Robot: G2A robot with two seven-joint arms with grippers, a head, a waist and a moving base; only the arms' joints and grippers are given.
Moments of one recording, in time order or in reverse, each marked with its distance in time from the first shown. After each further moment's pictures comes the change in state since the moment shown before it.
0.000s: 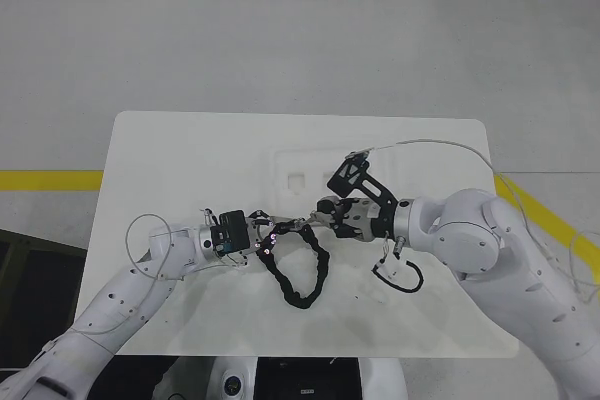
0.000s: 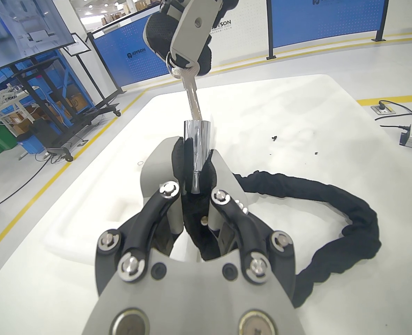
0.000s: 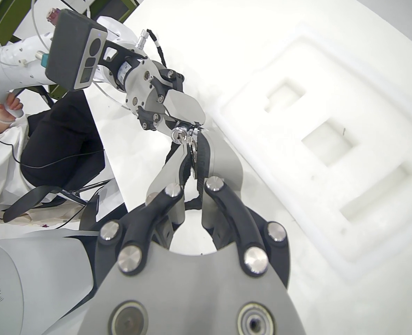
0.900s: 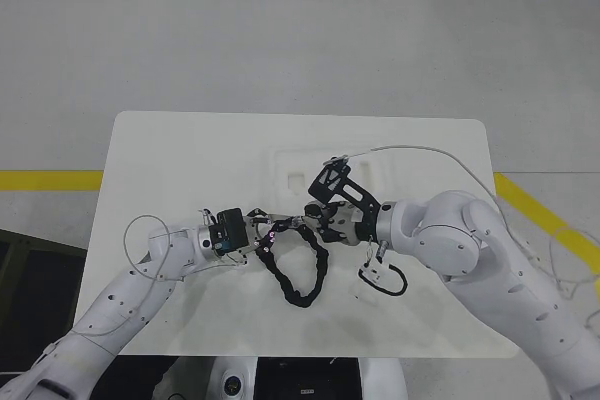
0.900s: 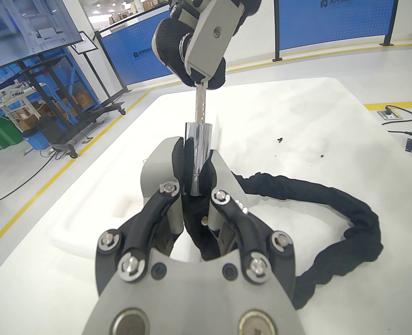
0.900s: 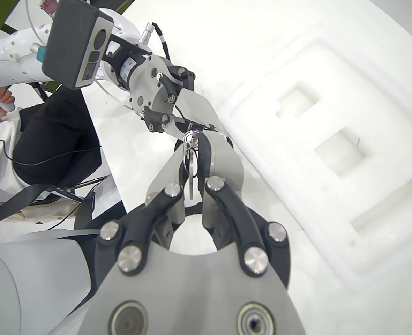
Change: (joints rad) left arm 0.019 -0.012 -0.028 0.001 -0.013 0.002 -0.010; right arm 0.044 -0.039 -0.074 0.010 -0.040 0.041 0.009
